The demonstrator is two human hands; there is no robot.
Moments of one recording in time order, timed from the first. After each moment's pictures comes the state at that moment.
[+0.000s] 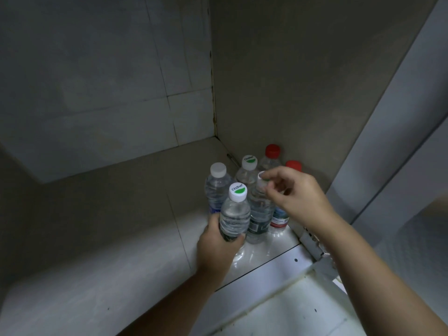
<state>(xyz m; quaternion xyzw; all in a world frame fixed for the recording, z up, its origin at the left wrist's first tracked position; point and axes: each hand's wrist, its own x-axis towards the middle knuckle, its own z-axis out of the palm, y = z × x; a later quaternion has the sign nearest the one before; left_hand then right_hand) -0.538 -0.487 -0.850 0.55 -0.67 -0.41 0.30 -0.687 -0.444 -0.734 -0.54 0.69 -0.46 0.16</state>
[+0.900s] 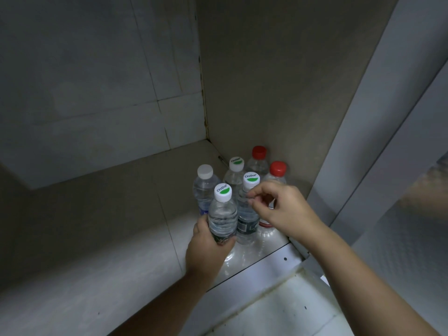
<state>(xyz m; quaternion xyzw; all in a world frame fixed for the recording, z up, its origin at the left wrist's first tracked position) -0.540 -0.483 -0.850 0.55 -0.70 -0.35 0.29 -0.689 -0.428 -0.745 -0.59 0.68 -0.41 0.15</state>
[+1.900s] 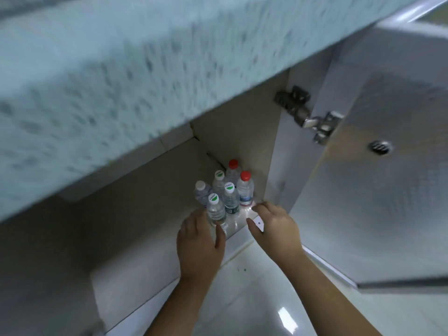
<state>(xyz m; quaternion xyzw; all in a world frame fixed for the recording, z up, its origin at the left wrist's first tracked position) -0.494 -0.390 -0.587 0.48 -0.85 -0.11 0.19 -0.638 -0.315 -0.589 -0.49 0.84 -0.23 0.07</state>
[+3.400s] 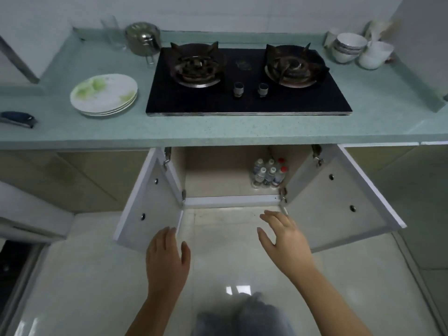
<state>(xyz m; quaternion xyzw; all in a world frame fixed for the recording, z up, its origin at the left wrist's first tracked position) -0.200 -0.006 -0.213 0.73 -0.66 -0.09 0.18 -0.440 -0.017 -0.155 -0.70 0.67 -0.20 0.11</state>
